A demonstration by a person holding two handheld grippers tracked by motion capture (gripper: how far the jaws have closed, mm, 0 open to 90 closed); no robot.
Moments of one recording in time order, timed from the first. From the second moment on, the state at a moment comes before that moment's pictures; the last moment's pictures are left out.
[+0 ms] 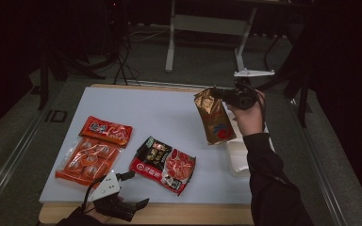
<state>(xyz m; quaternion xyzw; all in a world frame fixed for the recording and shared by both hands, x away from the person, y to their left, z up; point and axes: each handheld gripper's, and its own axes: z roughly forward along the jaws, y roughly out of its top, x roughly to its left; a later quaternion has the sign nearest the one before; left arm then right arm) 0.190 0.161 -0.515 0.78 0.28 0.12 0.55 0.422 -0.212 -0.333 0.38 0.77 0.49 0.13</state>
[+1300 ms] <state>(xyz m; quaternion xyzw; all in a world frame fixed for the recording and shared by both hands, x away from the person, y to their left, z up) 0.177 0.175 -0.517 0.77 0.31 0.14 0.54 0.475 -0.310 -0.347 0.45 0.69 0.53 0.18</state>
